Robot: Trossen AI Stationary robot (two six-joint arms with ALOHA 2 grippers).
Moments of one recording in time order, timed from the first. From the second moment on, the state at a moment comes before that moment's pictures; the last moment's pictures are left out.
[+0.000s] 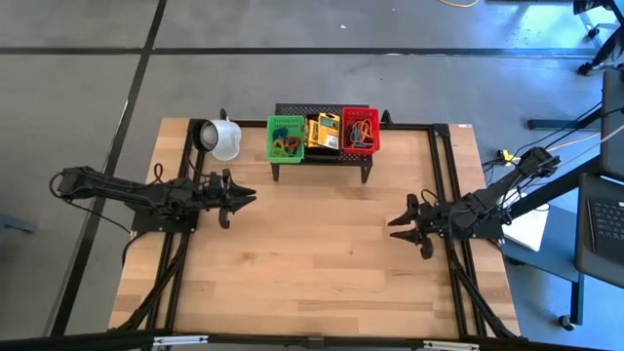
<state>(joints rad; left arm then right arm) -0.07 0.40 0.01 0.39 -0.23 -0.31 0.61 0.34 0.02 0.13 0.43 0.39</state>
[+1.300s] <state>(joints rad) -0.07 0.40 0.01 0.38 -0.29 -0.27 0.61 0.35 0.02 0.10 0.56 0.30</state>
